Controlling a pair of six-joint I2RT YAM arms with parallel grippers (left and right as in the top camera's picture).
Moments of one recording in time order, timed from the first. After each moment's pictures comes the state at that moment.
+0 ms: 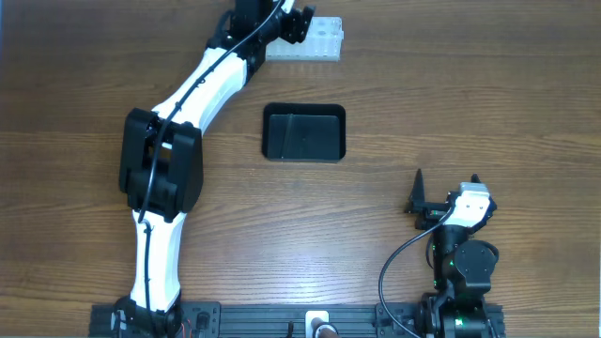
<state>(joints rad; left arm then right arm) -0.35 2.30 1.88 -0.02 0.15 0.11 0.00 0.06 0.01 -0.07 0.09 0.02</state>
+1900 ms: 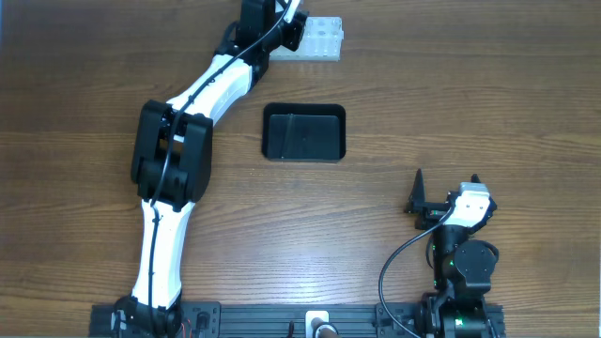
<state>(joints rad) -0.35 2.41 1.88 0.09 0.15 0.12 0.00 0.06 0.01 -0.07 0.09 0.02</state>
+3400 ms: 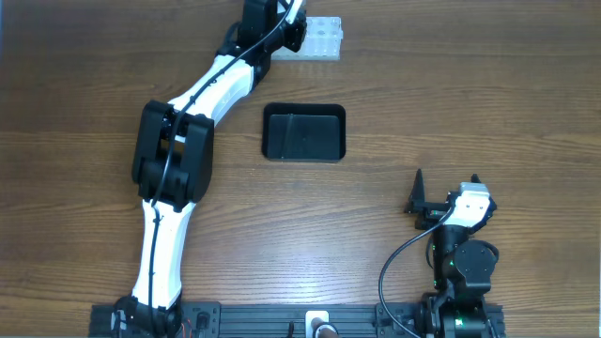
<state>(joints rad) -0.35 2.40 1.88 0.08 0.15 0.11 0.00 0.06 0.01 -0.07 0.09 0.02</state>
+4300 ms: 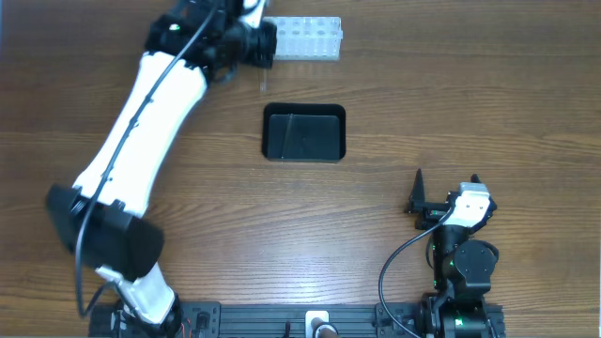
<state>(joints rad) -0.37 1.90 1.89 -0.90 0.08 -0.15 0.00 0.06 0.01 -0.07 0.09 0.02</state>
